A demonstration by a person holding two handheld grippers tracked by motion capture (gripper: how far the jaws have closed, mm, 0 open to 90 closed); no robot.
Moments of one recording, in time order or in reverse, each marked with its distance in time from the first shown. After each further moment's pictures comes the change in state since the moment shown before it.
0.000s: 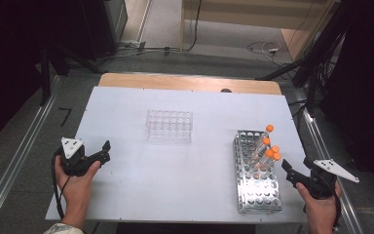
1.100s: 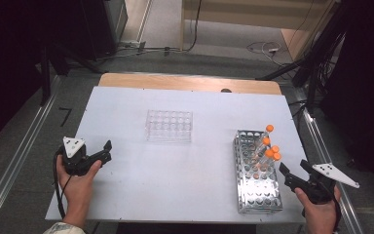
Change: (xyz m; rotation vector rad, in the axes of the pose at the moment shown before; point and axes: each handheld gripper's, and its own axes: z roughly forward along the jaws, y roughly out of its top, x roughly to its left) left arm -0.002 0.000 0.002 0.002 -0.006 0.000; right arm 0.011 -0.004 -0.011 -0.020 0.051 -0.028
